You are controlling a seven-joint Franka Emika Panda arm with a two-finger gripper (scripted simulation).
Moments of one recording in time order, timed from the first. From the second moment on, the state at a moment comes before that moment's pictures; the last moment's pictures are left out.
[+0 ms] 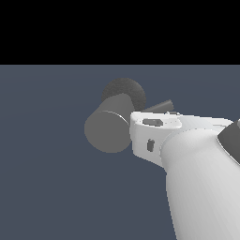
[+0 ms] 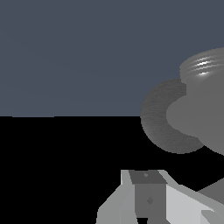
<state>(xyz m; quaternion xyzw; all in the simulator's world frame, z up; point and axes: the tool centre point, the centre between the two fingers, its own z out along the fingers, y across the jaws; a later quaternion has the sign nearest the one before) -0.123 -0.133 0.174 0.07 0.72 -0.07 0.68</state>
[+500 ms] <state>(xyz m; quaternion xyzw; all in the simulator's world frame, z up) -0.124 -0.127 0.180 0.08 0.73 -0.07 0.67</state>
